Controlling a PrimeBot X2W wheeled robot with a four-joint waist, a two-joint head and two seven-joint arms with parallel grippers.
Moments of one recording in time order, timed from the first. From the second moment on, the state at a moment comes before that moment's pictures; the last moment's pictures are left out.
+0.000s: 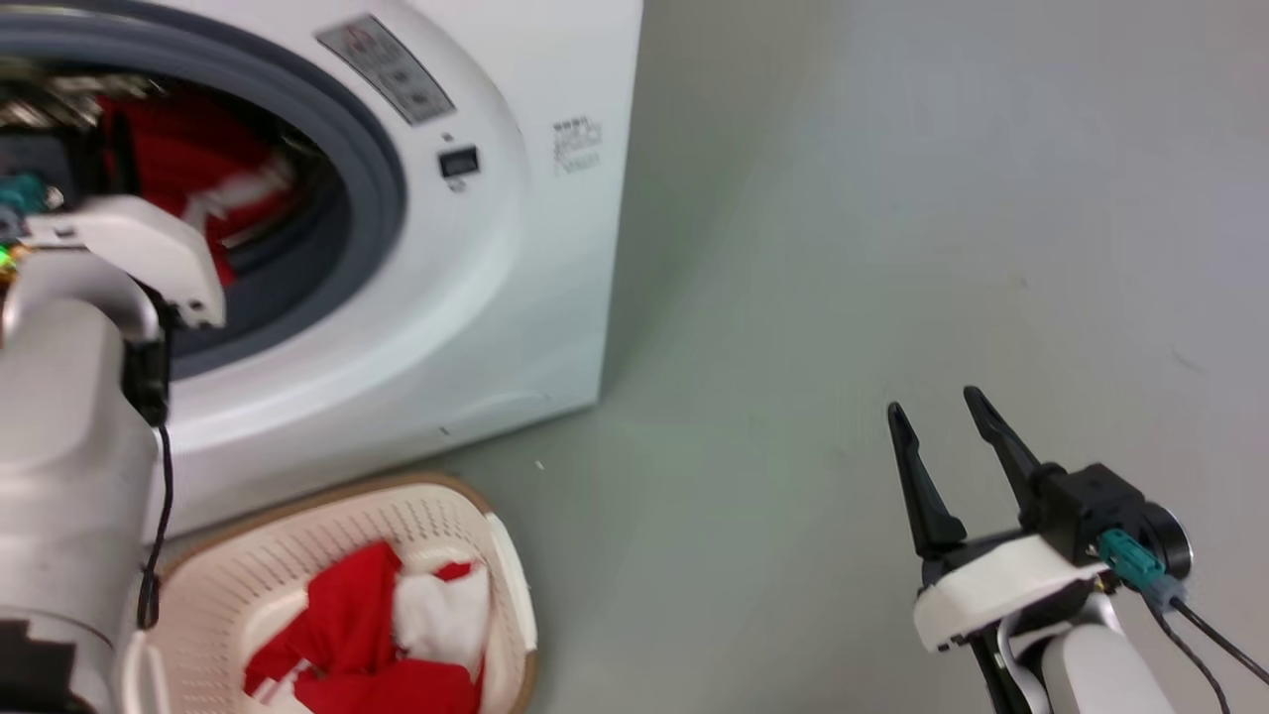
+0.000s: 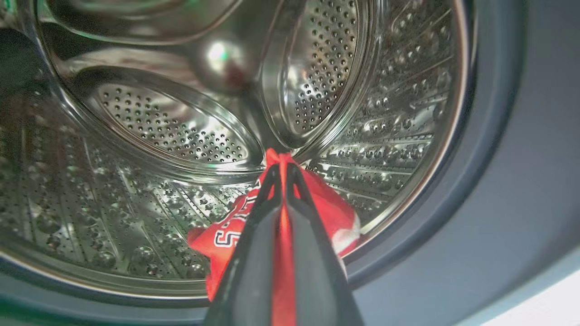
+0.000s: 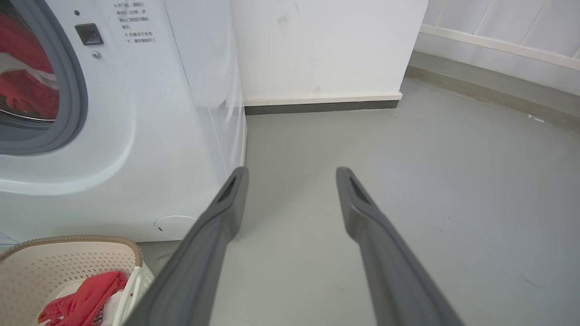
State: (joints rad) left arm -0.96 0.46 -0.34 0.99 -0.39 0.05 -0.26; right arm -0.17 -0.05 0.11 0.21 0.08 0.13 -0.20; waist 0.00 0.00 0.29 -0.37
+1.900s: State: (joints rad) left arm -0.23 0.28 -0.32 0.48 -0.50 0.20 -0.21; right arm -0.13 -0.05 0.10 0.00 0.03 0.13 -0.08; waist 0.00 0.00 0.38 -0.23
